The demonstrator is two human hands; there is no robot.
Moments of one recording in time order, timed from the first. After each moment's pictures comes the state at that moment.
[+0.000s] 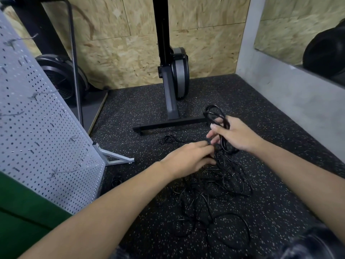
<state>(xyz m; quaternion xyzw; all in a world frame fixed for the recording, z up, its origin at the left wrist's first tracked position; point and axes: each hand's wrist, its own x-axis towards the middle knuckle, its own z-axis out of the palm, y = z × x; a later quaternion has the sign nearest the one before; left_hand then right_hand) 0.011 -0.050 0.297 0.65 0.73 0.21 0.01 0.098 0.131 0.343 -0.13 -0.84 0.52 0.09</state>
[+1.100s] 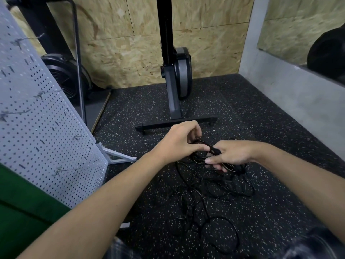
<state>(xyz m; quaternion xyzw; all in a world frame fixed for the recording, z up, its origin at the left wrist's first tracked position) -0.016 -0.068 0.325 0.52 0.77 0.36 0.02 0.102 0.115 0.341 -0.04 -0.89 0.38 -0.26</state>
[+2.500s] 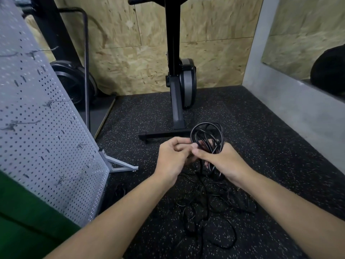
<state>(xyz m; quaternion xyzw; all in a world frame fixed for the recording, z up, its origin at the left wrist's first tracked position) 0.009 -0.076 0.333 0.13 0.64 0.73 0.18 0.088 0.071 0.339 -0.13 -0.76 0.63 0.09</state>
